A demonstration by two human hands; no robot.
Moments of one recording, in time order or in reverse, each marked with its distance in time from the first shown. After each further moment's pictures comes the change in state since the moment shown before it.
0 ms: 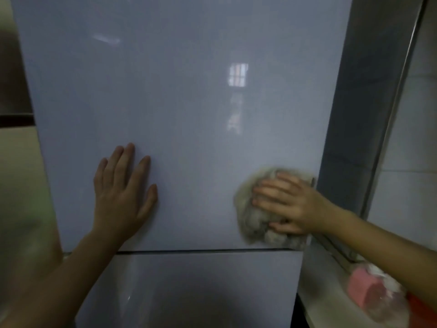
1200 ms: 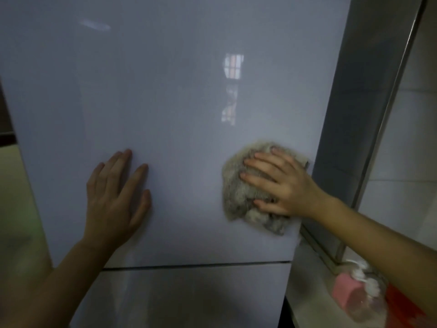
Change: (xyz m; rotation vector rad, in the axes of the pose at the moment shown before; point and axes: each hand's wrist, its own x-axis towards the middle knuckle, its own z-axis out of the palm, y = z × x) left_hand 0.042 0.000 -0.013 -0.067 -0.031 0.040; right_hand 0.058 0.054 -0.031 -0.006 0.092 0.183
